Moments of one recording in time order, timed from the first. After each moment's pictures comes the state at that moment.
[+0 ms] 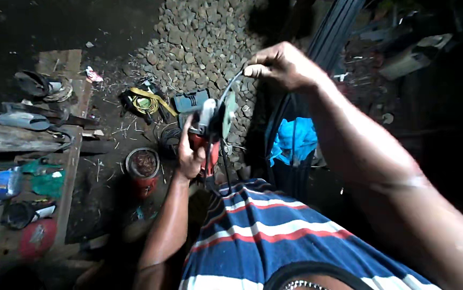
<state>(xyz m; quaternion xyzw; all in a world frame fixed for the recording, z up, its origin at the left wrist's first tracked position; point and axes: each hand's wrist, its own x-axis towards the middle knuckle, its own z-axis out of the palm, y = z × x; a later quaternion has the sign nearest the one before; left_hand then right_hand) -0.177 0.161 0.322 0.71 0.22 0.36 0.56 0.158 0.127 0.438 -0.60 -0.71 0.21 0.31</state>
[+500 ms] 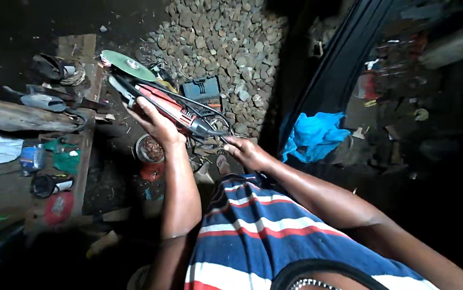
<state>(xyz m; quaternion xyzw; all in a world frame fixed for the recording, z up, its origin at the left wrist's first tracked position) -0.138 0.203 0.330 0.42 0.43 0.65 0.47 0.014 0.011 0.288 -0.61 -0.53 0.47 0.35</state>
